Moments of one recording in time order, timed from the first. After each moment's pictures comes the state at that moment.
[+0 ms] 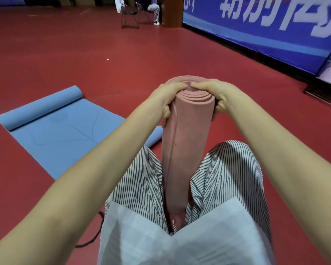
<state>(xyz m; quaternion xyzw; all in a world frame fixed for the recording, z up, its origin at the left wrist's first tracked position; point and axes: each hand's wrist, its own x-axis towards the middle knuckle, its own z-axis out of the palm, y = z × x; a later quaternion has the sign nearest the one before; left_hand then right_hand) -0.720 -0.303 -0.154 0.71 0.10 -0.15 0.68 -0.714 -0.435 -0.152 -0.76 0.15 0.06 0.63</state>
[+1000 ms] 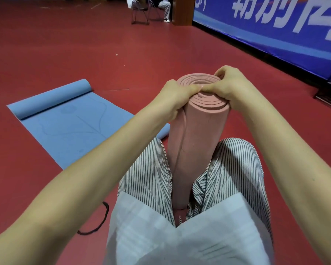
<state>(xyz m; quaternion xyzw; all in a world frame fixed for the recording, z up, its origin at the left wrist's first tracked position) -0.753 -0.280 -0.152 0.75 0.00 -0.06 0.65 -0.749 -0.416 -0.129 -0.91 0.08 -0.11 0.38</state>
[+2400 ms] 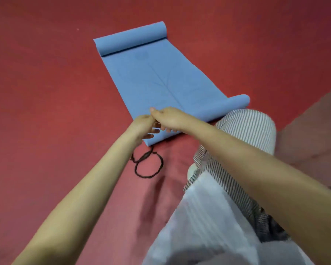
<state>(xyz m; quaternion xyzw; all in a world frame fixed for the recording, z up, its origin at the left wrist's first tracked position) -0.798 -0.014 -0.340 0.74 0.29 -0.10 0.60 -0.745 -0.113 -0.307 -0.88 -0.25 0.30 0.27</state>
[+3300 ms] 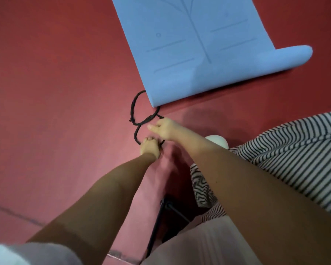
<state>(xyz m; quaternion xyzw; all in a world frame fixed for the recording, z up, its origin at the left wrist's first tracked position) -0.831 -0.009 -0.653 0.88 0.29 -0.29 0.24 -0.745 -0.061 -0.513 -0.83 -0.19 0.50 0.19</state>
